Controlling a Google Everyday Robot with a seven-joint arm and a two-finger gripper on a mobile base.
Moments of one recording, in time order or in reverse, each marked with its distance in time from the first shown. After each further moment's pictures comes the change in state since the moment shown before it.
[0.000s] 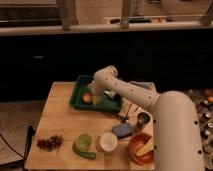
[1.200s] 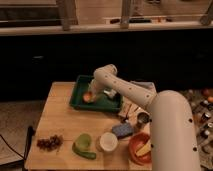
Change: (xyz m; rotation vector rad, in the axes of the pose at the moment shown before) arm 0.002 -0.002 0.002 -0.031 -0.013 0.003
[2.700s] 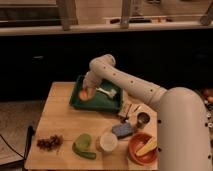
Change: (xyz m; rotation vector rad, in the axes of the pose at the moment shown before) arm -0.059 -0.018 -0.073 0.043 -0.046 -0.188
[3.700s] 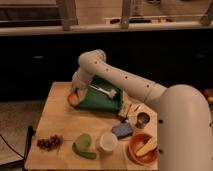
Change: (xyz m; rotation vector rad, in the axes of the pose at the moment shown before) arm -0.093 0.010 -0.022 -0.090 -0.134 -0.283
